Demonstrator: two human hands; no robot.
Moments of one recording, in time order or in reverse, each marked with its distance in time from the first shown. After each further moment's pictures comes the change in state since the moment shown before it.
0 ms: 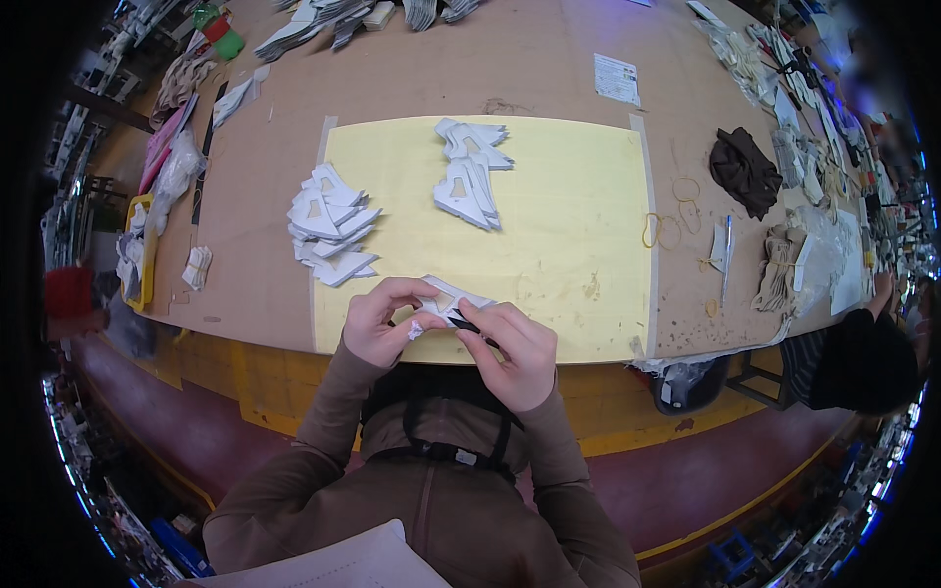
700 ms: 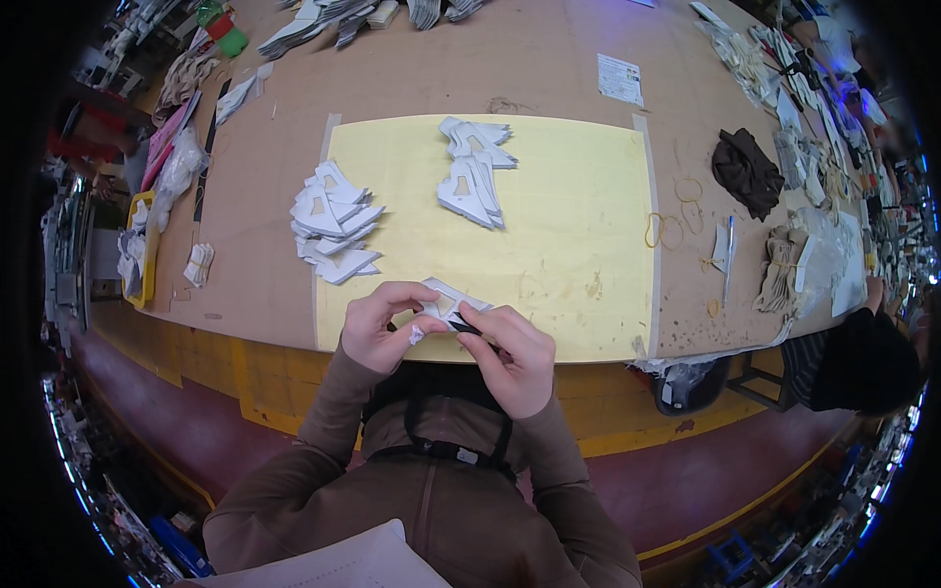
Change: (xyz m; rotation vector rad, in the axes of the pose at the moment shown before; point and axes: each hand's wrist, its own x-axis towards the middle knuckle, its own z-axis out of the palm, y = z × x) left_hand -0.003 0.011 -0.001 0.036 0.010 0.002; right_hand -0.006 -0.011 -0.001 0.097 -0.024 0.140
